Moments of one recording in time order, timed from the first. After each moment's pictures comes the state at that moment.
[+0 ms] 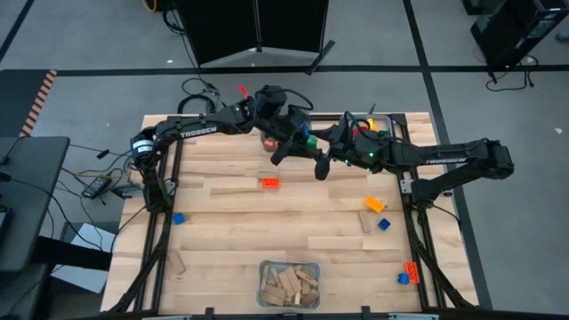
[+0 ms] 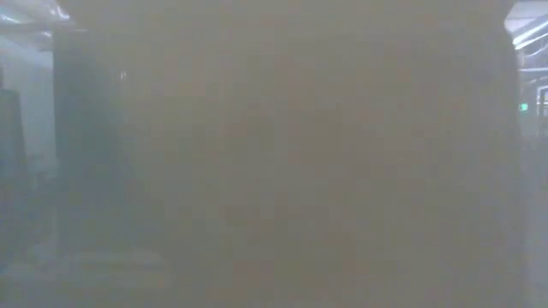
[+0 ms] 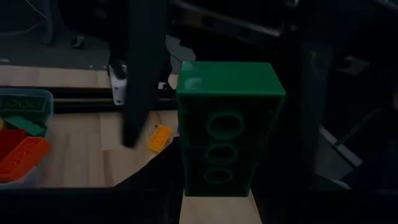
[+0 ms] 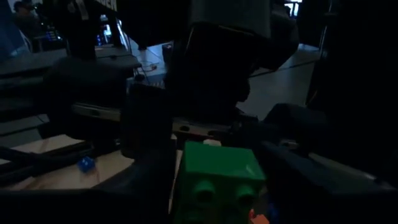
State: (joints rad) left arm 0.39 1.81 1.60 -0.18 0.82 0.05; right arm -0.07 1.23 0.97 0.08 0.39 0.13
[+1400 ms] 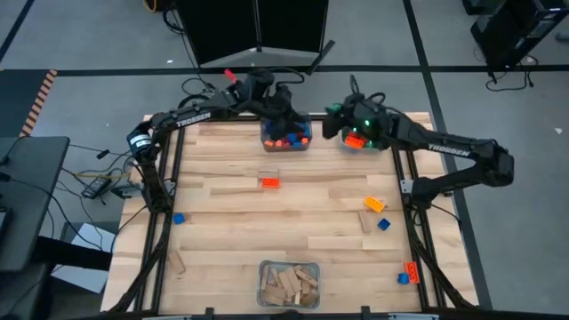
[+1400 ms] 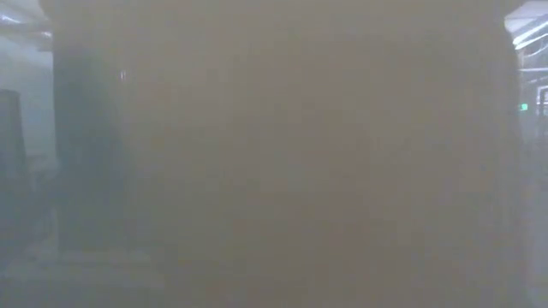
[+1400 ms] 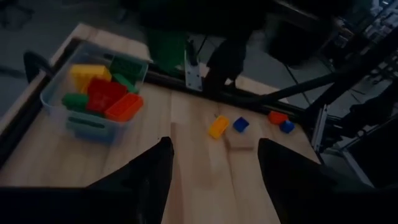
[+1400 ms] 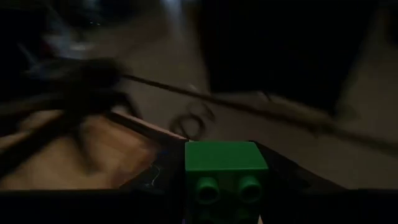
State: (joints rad) left arm 0.55 1.81 1.60 -0.25 0.73 -0.06; right arm -0.37 1.21 1.06 -0.26 0.51 0.40
